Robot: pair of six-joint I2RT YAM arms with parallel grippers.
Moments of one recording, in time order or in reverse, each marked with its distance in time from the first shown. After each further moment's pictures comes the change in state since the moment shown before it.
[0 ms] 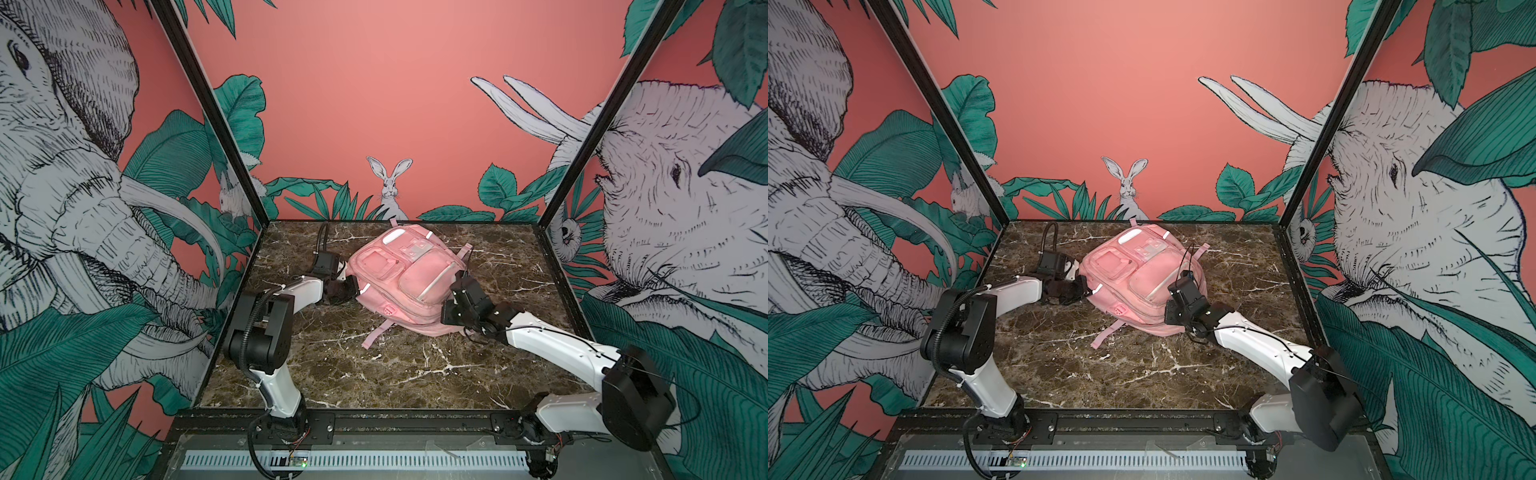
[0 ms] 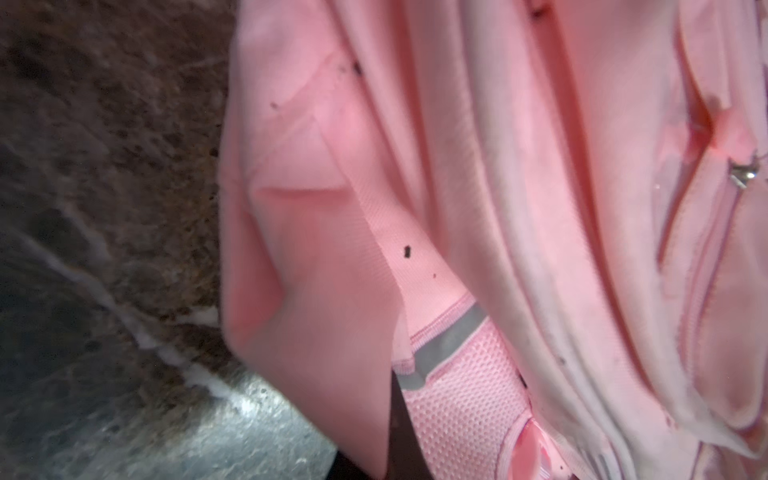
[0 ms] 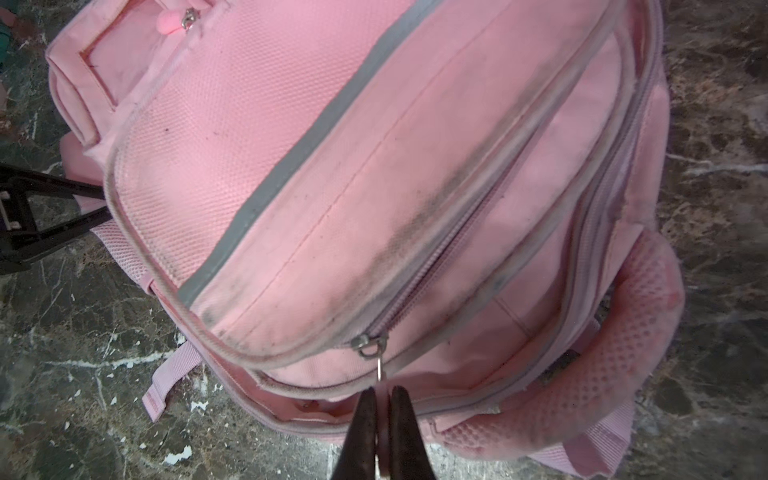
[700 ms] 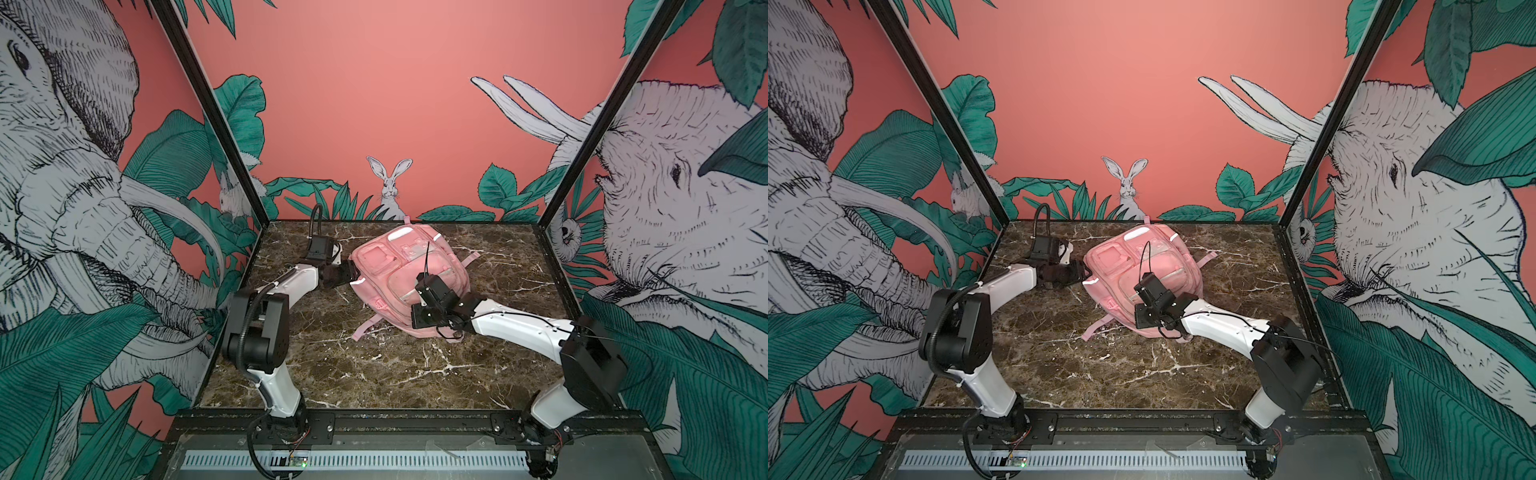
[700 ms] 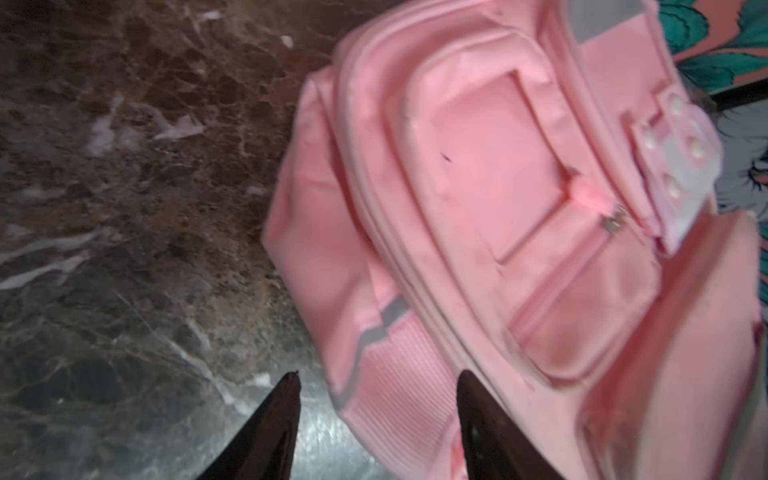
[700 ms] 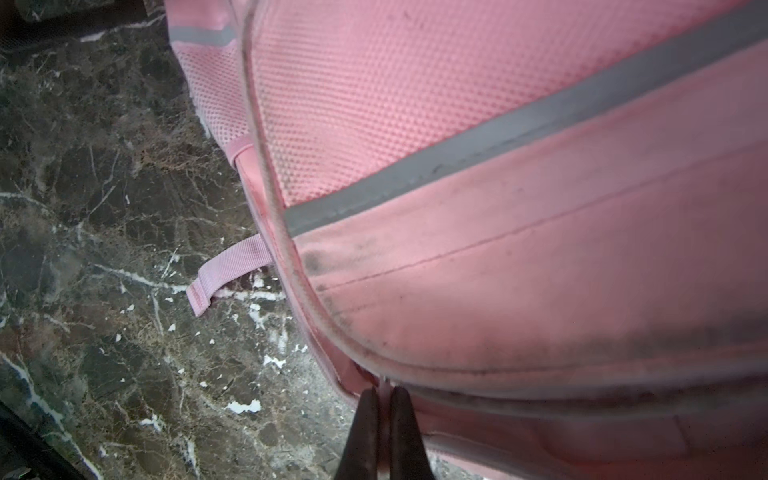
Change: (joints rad) left arm -0.008 -0.066 0.124 -0.094 -0.051 0.102; right arm 0.209 0.282 0.254 -0.045 -0.100 -0.035
